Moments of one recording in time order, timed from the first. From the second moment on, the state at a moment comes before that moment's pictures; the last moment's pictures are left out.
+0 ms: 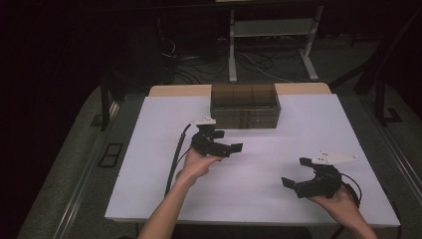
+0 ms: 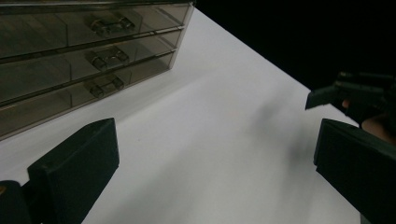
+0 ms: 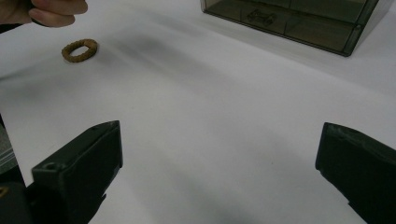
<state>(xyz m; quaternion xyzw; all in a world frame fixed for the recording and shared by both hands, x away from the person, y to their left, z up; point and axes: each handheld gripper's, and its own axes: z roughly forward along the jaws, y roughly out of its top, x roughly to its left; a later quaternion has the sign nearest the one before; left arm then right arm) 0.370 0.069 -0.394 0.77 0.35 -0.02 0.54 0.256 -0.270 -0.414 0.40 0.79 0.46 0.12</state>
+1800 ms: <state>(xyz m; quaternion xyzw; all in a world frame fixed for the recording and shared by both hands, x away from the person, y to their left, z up) 0.419 0.053 -0.445 0.64 0.52 -0.09 0.55 0.256 -0.265 -0.417 0.38 0.80 0.44 0.12</state>
